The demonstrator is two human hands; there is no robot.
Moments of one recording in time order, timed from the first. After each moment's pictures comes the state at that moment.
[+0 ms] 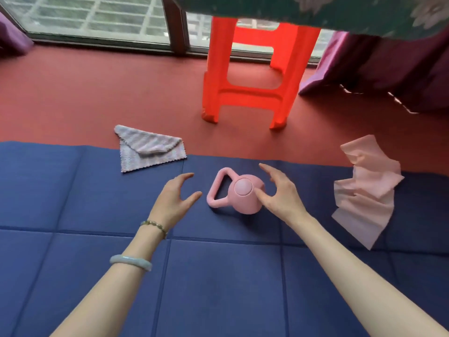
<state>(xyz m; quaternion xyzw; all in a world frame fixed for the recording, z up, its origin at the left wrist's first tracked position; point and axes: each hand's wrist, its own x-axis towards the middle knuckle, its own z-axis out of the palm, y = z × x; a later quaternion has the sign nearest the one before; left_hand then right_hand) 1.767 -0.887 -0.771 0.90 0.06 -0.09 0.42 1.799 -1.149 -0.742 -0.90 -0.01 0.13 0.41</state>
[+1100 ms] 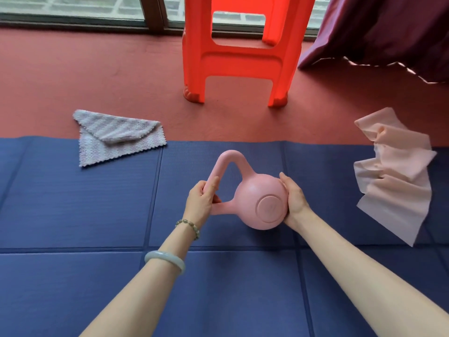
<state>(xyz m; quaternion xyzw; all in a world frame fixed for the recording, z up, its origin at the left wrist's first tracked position) 1.788 -0.975 -0.930 0.74 0.20 -0.10 0.64 1.804 -1.183 -0.910 -0.57 0.30 0.21 0.73</state>
